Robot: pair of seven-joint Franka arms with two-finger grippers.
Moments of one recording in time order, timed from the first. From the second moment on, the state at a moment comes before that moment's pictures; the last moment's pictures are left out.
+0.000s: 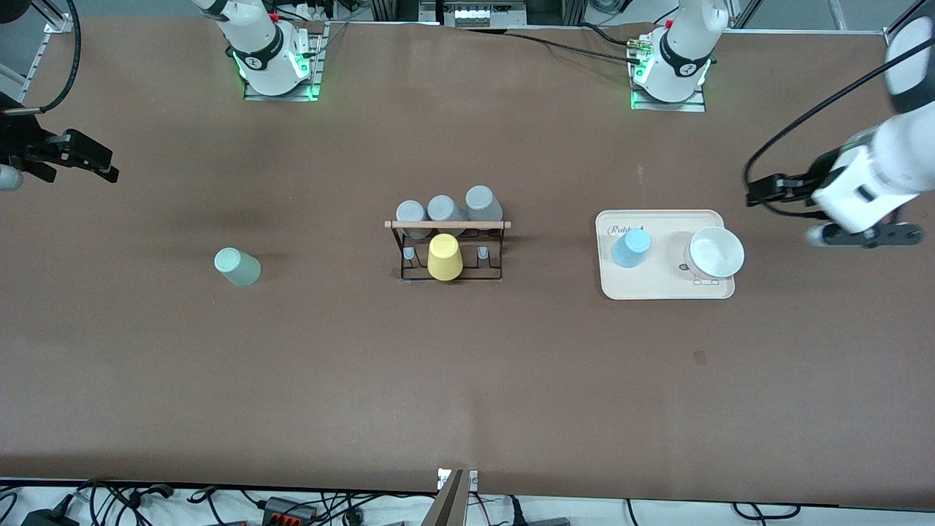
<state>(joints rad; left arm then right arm) -0.03 0.18 -0.05 -1.58 -0.03 1.49 -0.07 0.02 -0.05 -0.07 -1.70 0.00 1.65 -0.06</state>
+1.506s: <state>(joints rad) -0.18 0.28 -0.10 -2.29 -0.03 2.53 -0.17 0.02 -0.05 -0.07 -1.69 0.00 1.65 -0.06</state>
